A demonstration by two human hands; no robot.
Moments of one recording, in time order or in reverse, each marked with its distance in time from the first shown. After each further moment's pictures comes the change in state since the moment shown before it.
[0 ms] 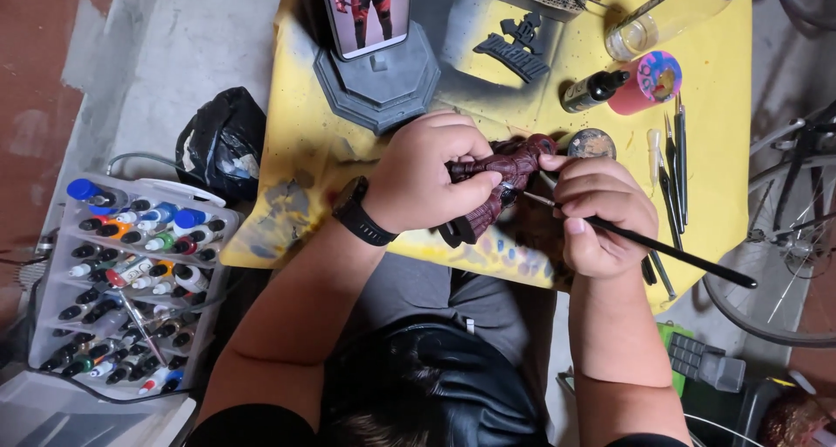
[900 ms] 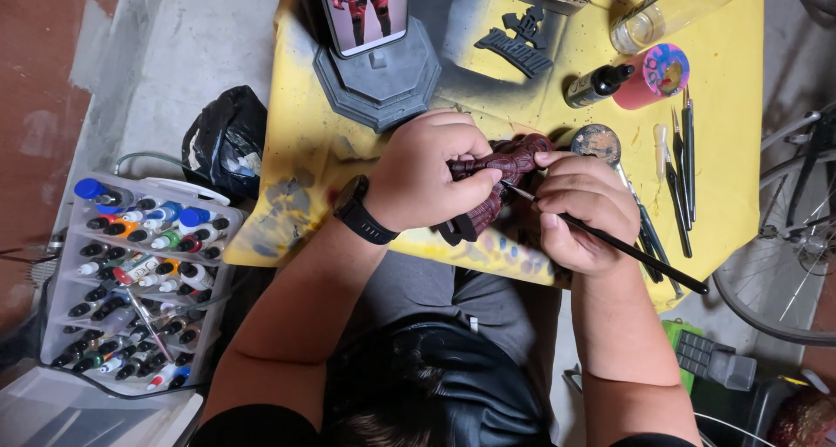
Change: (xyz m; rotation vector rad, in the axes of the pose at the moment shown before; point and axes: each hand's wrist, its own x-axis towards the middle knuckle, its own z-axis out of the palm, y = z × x) left_hand 0.000 -0.001 0.002 0.051 0.001 0.013; right_hand 0.008 0.000 0.009 -0.113 -0.103 -0.087
